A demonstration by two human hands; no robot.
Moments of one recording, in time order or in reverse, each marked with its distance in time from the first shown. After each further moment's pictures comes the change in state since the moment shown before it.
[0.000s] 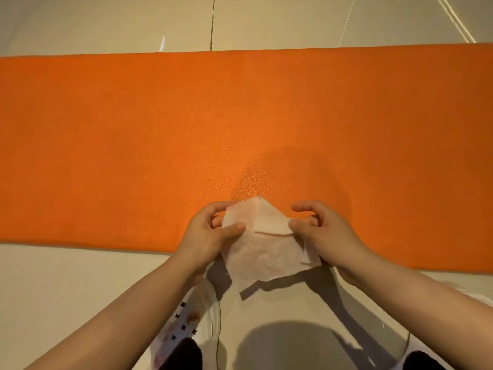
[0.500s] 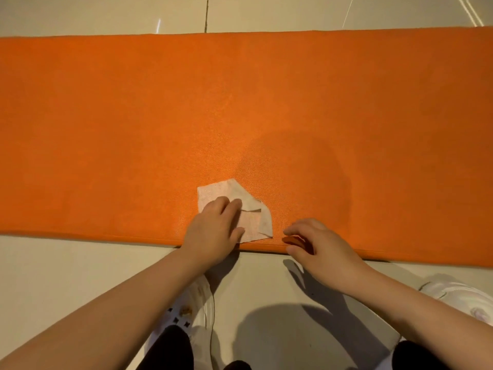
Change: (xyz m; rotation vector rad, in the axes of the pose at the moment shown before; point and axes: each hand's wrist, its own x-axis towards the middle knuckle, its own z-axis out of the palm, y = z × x) left_hand 0.055 -0.052 -0.008 1.392 0.004 0.627; right_hand -0.001 0.042 -0.010 -0.697 -0.167 -0.301
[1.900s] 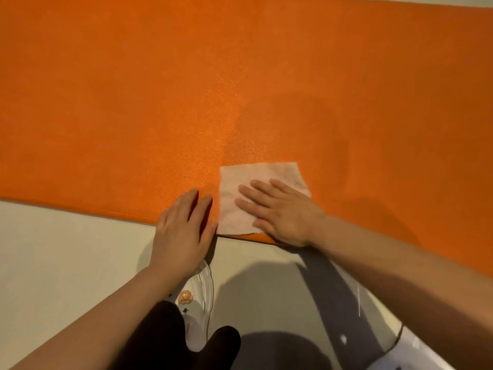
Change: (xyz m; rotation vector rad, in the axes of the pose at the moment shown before) left_hand -0.055 -0.036 0.021 -0.047 0.034 -0.275; right_hand 0.101 -0.005 0.024 -0.855 -0.248 -0.564
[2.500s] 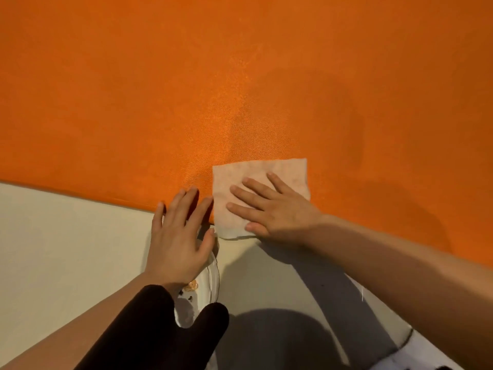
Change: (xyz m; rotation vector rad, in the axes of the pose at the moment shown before) left_hand -0.022 -0.008 0.006 -0.016 0.065 -0.008; right_hand 0.019 -0.017 0.011 -0.060 0.040 -0.112
